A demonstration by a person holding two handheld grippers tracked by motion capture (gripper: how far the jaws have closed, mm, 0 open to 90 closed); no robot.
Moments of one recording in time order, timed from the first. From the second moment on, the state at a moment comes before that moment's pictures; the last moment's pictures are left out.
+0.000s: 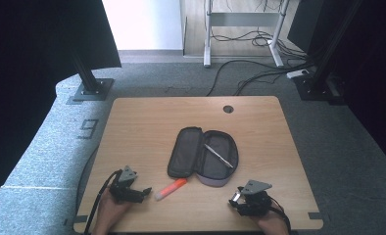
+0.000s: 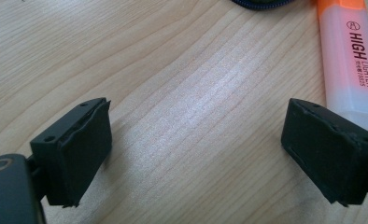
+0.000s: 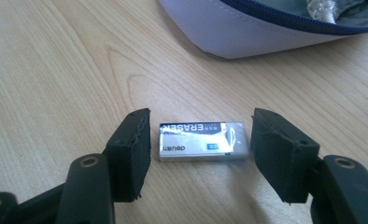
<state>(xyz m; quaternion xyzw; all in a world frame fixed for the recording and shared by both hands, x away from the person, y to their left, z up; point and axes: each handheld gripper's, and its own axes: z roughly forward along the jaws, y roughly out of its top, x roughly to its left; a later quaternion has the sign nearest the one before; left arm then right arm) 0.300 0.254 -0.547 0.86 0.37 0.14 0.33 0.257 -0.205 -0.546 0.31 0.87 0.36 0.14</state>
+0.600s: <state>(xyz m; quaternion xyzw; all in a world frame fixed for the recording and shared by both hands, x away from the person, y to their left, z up) 0.300 0.254 -0.547 0.86 0.37 0.14 0.33 0.257 -0.207 -0.533 0.33 0.85 0.39 0.13</state>
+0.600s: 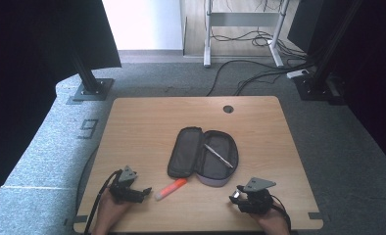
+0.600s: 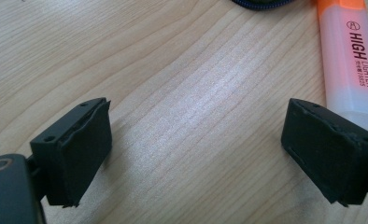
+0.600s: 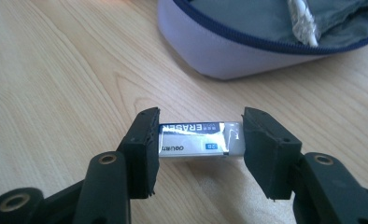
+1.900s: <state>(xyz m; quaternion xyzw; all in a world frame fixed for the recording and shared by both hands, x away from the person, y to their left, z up) 0.300 0.254 -0.547 0.86 0.37 0.14 0.33 0.269 -0.201 -0.545 0.32 0.86 0.37 0.11</state>
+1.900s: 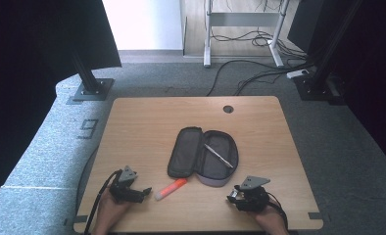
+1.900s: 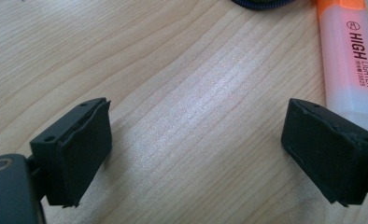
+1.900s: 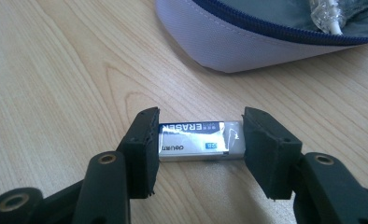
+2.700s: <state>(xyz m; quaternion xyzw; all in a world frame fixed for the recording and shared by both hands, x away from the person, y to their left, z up) 0.300 0.254 -0.547 0.86 0.37 0.14 0.34 0.286 -0.192 -0.509 0.32 0.85 0.40 0.15</state>
